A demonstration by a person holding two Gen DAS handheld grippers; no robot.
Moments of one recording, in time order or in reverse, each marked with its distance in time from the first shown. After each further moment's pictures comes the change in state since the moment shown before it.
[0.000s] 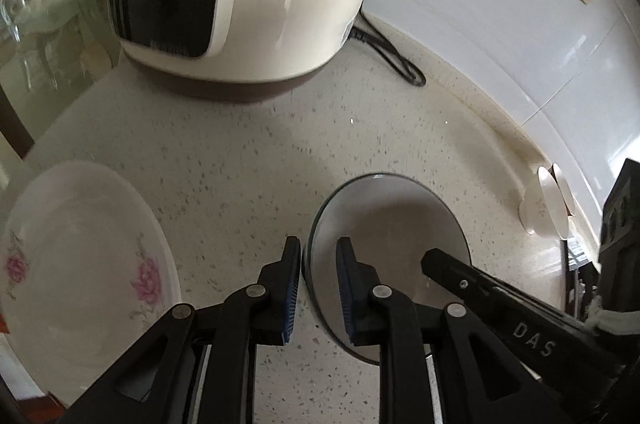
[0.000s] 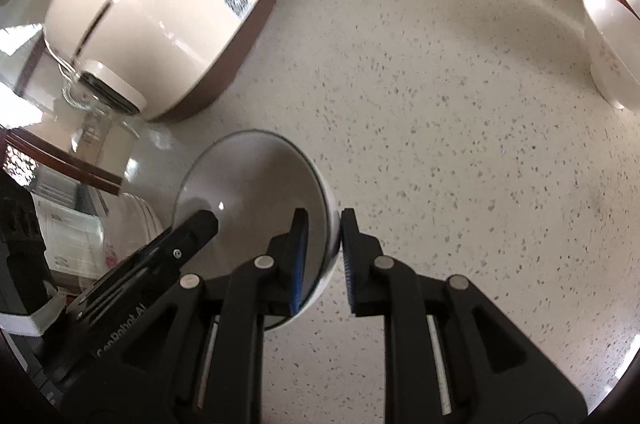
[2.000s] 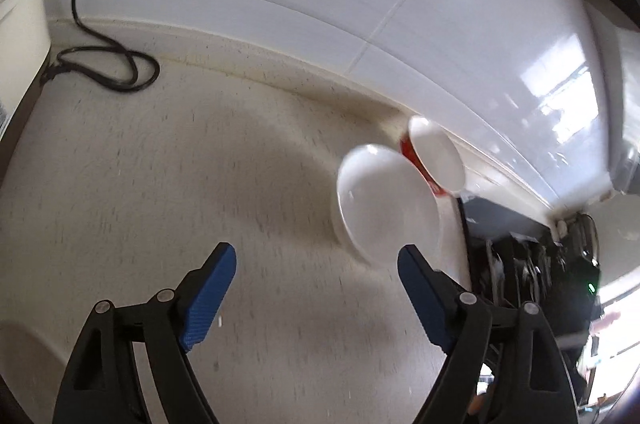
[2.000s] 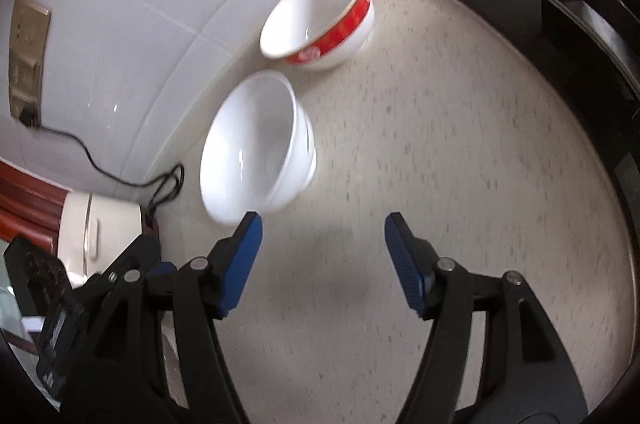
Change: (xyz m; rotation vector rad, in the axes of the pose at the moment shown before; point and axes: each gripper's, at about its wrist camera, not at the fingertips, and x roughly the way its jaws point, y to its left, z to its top) left arm 0.070 -0.237 0.036 0.262 0.162 -0.320; right arm -0.108 -0.260 -0.001 0.669 -0.307 -0.008
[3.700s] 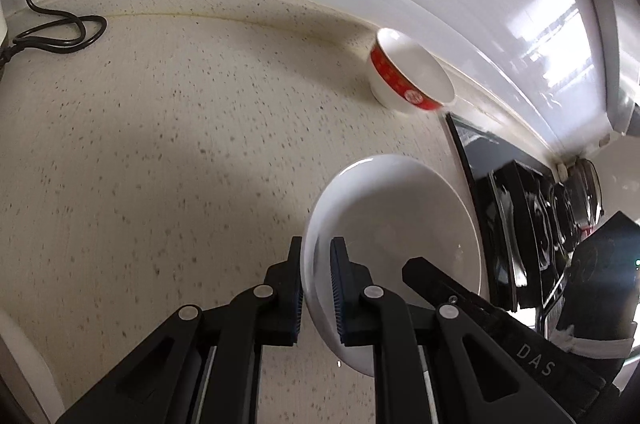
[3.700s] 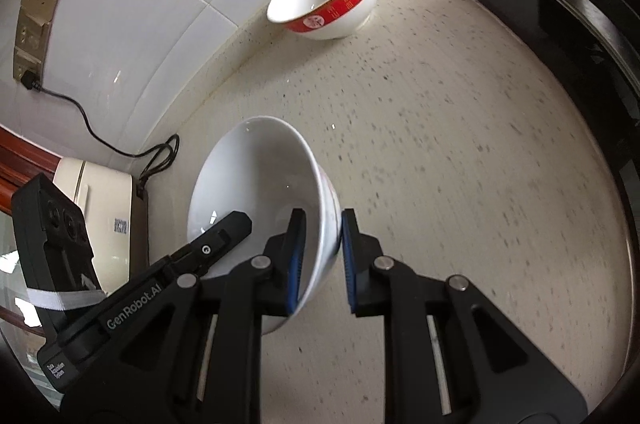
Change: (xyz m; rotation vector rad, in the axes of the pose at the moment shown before) left arm 0.017 -0.019 -0.059 0.124 0.136 -0.032; right arm -0.004 0.001 -0.030 -0.083 0.025 -0.026
